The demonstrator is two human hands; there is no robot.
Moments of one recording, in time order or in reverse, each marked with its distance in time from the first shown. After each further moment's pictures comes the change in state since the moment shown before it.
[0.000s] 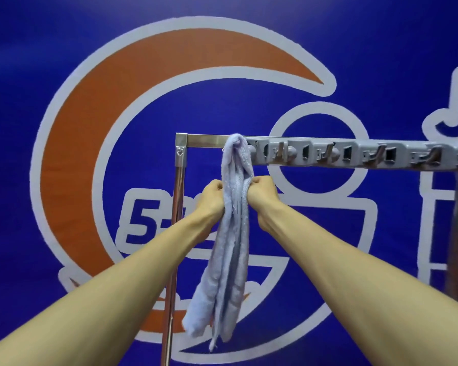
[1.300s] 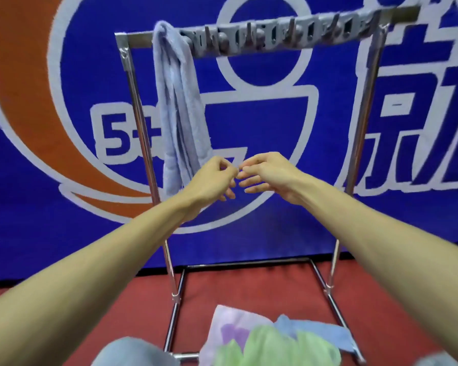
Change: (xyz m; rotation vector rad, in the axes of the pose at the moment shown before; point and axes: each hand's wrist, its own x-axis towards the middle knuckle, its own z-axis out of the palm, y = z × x) left_hand -0.212 -0.014 0.072 0.215 -0.346 -0.080; right_hand -0.183 0.097 -0.167 -0.041 -0.379 0.218
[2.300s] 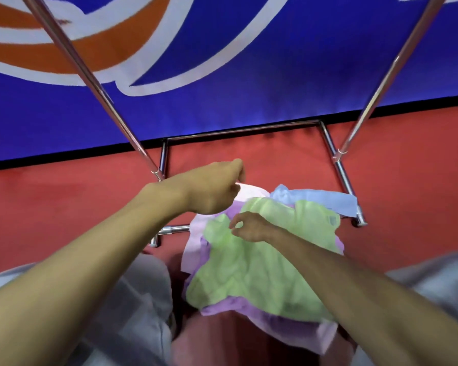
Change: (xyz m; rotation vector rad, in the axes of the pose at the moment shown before) left_hand -0.025 -0.210 0.144 0.622 -0.821 -0.128; right_hand -0.035 0.434 0.129 -0.532 -0.534 0.516
